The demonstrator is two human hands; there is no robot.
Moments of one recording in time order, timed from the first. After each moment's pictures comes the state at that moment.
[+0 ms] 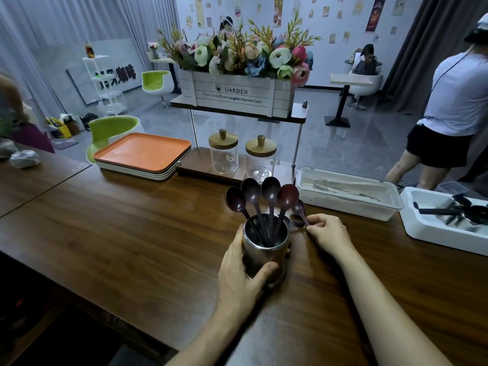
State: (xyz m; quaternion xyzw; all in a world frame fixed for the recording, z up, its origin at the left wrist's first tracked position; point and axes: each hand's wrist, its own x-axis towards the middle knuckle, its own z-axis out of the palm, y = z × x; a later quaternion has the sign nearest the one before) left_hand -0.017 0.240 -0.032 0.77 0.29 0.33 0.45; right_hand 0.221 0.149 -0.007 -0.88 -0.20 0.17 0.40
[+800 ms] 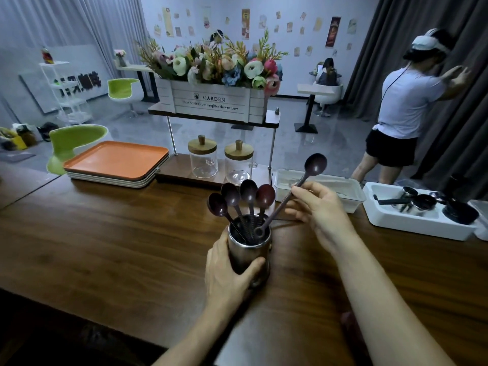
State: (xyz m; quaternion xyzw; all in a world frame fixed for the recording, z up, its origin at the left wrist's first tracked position) left_hand -0.022 0.238 -0.031 0.78 0.29 0.34 0.43; right_hand 0.141 0.125 0.105 -0.59 -0.19 0.22 0.75
